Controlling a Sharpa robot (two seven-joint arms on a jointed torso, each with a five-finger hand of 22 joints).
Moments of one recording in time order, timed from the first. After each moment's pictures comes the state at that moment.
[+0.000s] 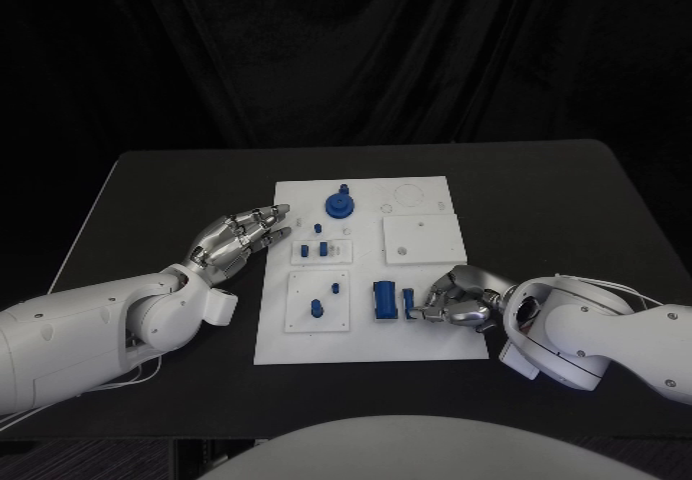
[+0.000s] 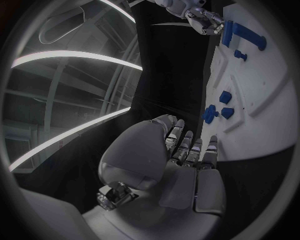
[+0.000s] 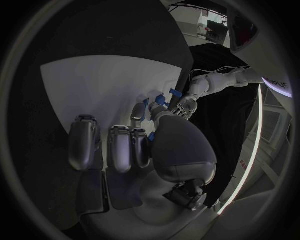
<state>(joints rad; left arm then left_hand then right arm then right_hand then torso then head) 1.07 -0.95 -0.21 1.45 -0.01 0.06 0.66 1.45 0.16 0.26 0.12 0.50 0.57 0.16 0.07 0.10 0.14 0.18 0.34 0.05 0.08 0.19 0.07 0.02 0.16 0.09 0.28 0.03 0.21 1.15 -1.04 -0.25 1.91 -1.02 -0.33 -0.39 1.11 0.00 0.12 0.20 0.29 0.91 -0.01 0.73 0.96 1.47 -0.07 1.57 1.31 1.47 -0.13 1.49 1.31 0.05 1.47 -0.01 1.31 1.31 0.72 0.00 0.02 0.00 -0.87</state>
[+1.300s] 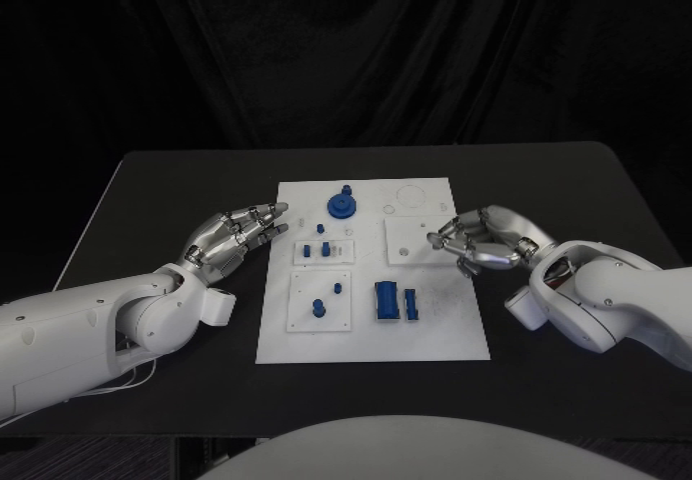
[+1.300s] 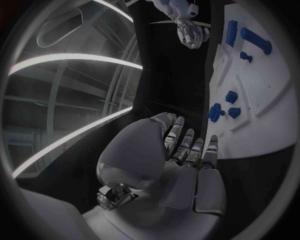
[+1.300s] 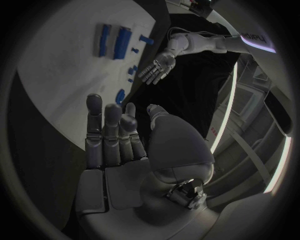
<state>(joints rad) 1.09 -1.02 -0.21 1.55 -0.01 -0.03 0.67 1.42 0.13 0.28 0.10 0.50 0.64 0.16 0.09 0.11 0.18 0.21 0.38 0.05 0.08 0.19 0.09 0.02 0.16 0.10 0.29 0.04 0.21 1.25 -1.08 -0.25 1.82 -0.69 -0.49 0.11 1.16 0.02 0.03 0.28 0.47 0.81 0.09 0.51 0.69 1.00 0.03 1.19 1.06 1.14 -0.02 1.07 0.72 0.16 1.07 0.08 0.59 1.28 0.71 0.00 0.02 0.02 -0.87</state>
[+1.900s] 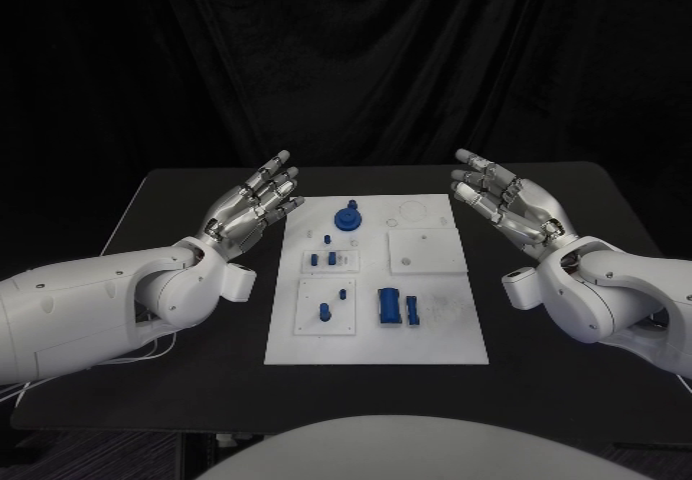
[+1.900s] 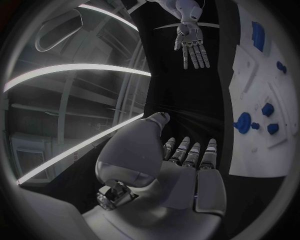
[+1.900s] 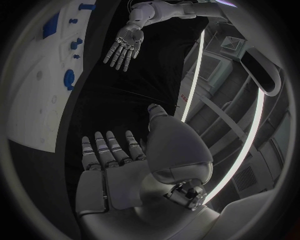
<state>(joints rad) 1.15 -0.99 -0.21 1.58 -0.01 -0.07 0.68 1.35 0.13 0.14 0.22 0.49 0.09 -0.11 0.02 0.02 0.05 0.05 0.12 0.02 0.00 0.11 0.00 0.00 0.16 0.03 0.24 0.02 0.08 1.22 -1.01 -0.25 1.71 -0.26 -0.42 0.58 1.19 0.05 -0.08 0.29 0.42 0.21 -0.07 0.10 0.12 0.12 0.18 0.30 0.16 0.15 0.23 0.24 0.06 0.08 0.10 0.29 0.03 0.28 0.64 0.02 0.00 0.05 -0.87</state>
